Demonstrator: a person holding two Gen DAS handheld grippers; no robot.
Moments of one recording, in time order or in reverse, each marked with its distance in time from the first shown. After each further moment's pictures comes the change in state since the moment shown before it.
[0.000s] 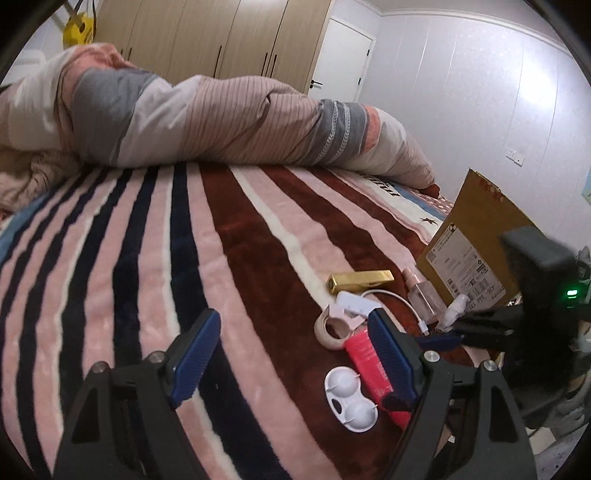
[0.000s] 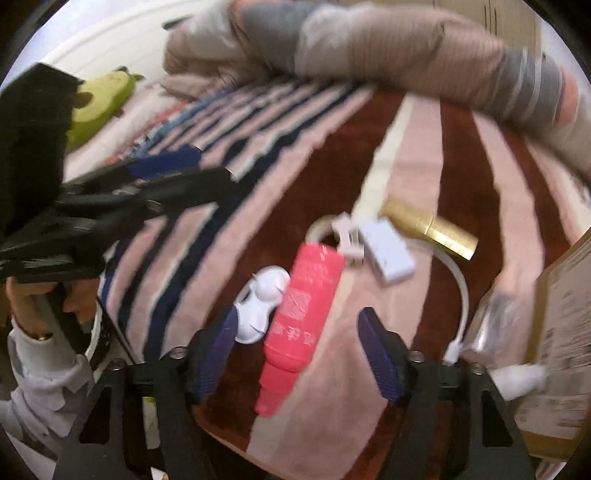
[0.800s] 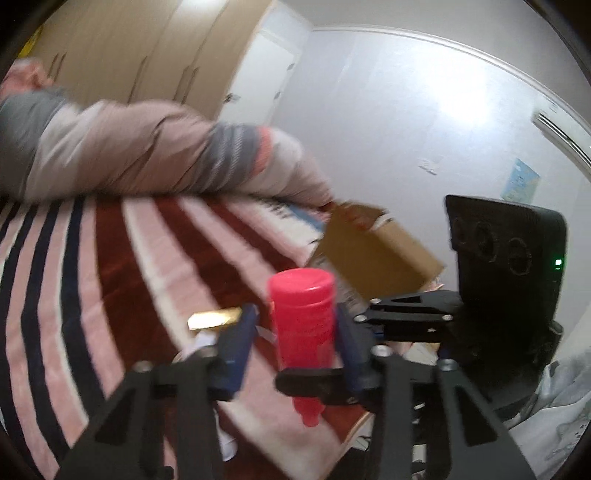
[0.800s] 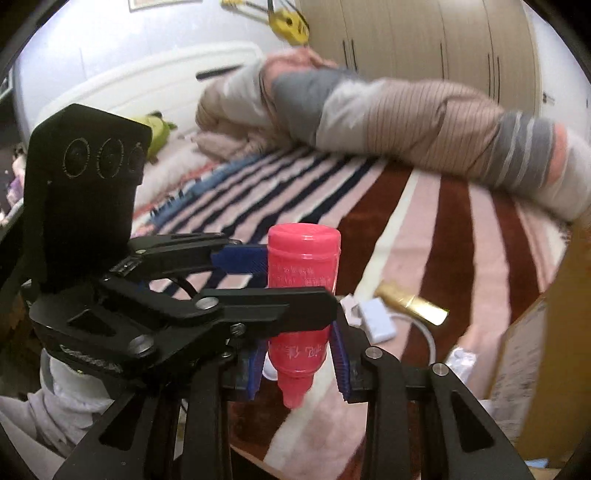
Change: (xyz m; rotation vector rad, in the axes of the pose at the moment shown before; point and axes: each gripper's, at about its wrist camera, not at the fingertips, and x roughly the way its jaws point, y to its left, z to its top) left arm -0.037 -0.087 0.042 0.092 -0.078 -0.370; right arm -0.097 0.015 0.016 -0.083 -0.274 0.034
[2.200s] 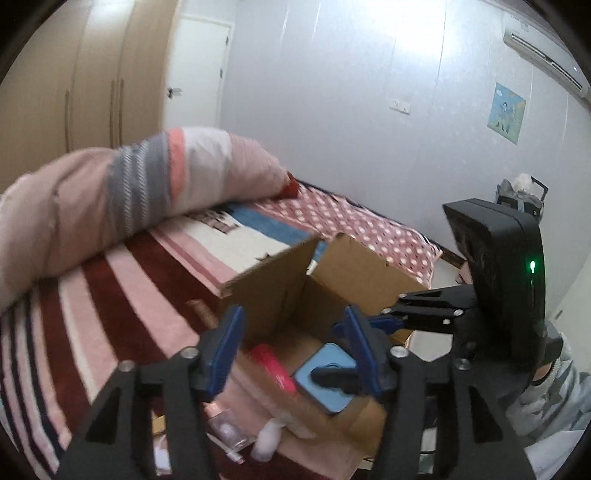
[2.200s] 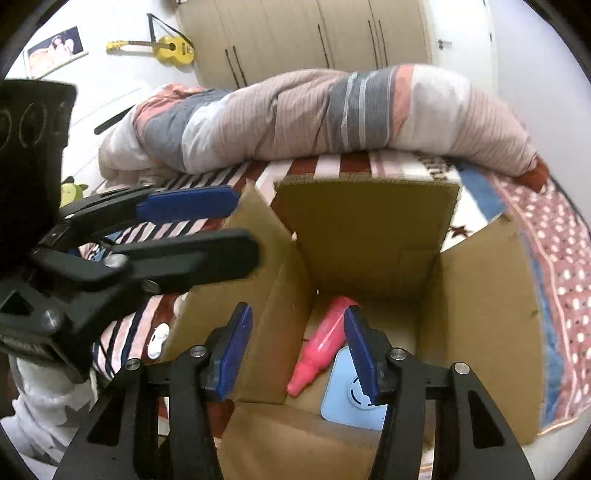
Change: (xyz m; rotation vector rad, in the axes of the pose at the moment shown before) left arm 0.122 -0.111 0.094 0.230 0.157 0.020; right arm -0.116 -0.162 -0.024 0.300 0.017 -0.227
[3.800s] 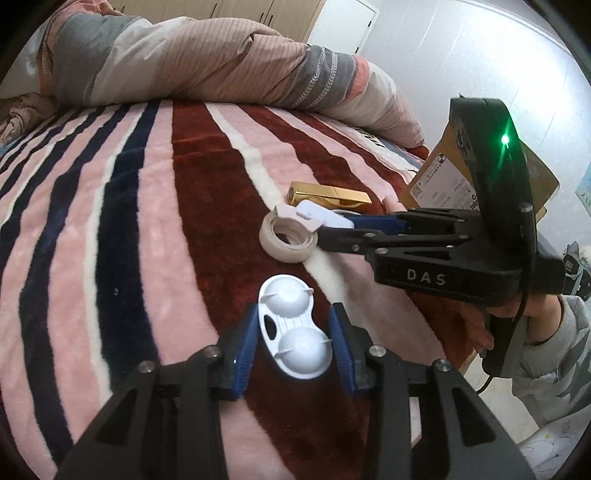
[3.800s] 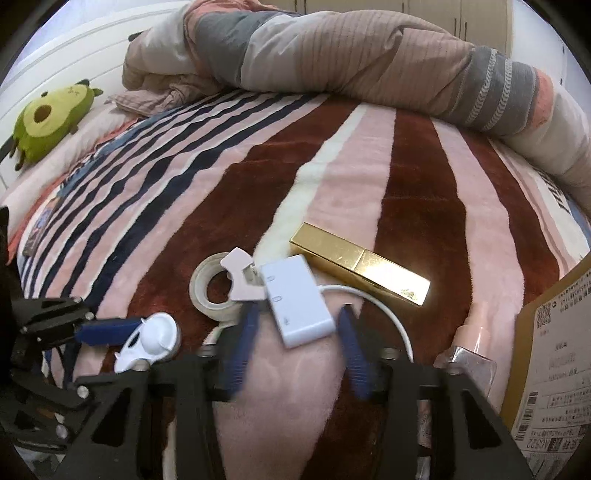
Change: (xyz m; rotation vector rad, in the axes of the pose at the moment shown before) left arm -0.036 0.128 -0.248 -0.418 0.079 0.232; right arm 0.204 0.137 -0.042 -0.267 0.135 -0.004
